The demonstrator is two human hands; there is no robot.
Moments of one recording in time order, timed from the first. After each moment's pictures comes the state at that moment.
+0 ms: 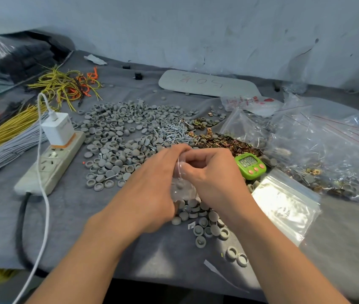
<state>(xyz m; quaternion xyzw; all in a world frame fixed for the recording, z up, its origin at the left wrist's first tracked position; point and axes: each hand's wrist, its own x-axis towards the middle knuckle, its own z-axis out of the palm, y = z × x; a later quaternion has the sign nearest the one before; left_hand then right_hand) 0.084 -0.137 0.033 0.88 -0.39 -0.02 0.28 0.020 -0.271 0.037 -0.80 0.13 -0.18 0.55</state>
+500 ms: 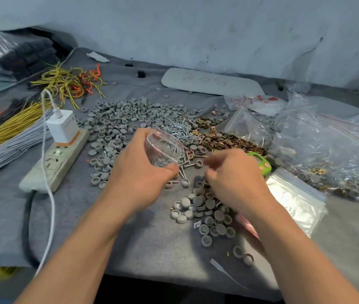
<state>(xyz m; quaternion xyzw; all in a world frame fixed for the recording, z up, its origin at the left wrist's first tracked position) 0.105 -0.125 0.034 0.85 -0.23 -0.01 0.47 0.019 -0.292 0.039 -0.91 0.27 -0.12 0.30</state>
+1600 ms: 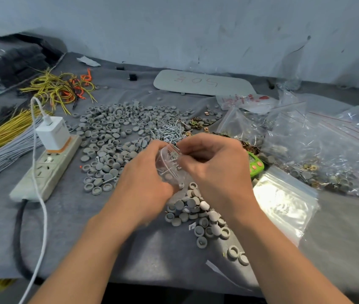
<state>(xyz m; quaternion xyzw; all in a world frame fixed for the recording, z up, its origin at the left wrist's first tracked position) 0.099 -0.135 0.026 0.87 -0.29 -0.02 0.40 0.021 -0.270 0.046 -0.79 0.11 -0.32 0.51</state>
